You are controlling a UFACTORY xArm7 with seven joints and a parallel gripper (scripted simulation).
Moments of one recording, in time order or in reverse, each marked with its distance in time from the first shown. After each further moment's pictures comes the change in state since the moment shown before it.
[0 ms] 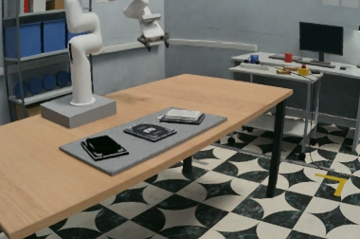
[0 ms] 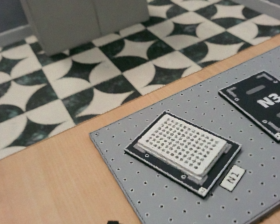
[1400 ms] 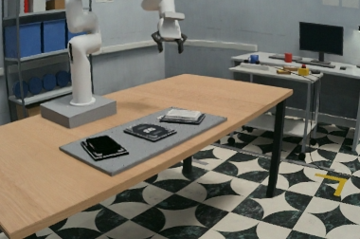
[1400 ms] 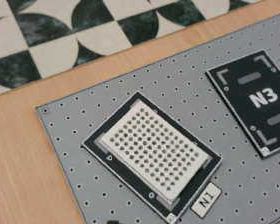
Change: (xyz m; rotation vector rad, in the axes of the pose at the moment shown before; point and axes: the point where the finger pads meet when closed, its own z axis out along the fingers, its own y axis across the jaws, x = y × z) arm 0.095 -0.005 0.115 -0.170 -0.356 -0.153
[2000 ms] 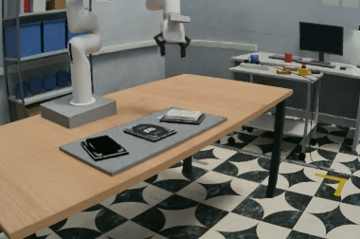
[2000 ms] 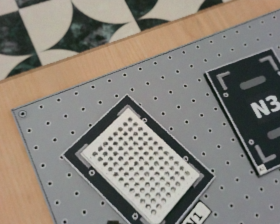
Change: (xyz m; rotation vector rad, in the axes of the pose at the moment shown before) arm 0.052 0.015 0.040 -0.006 -0.140 -0.049
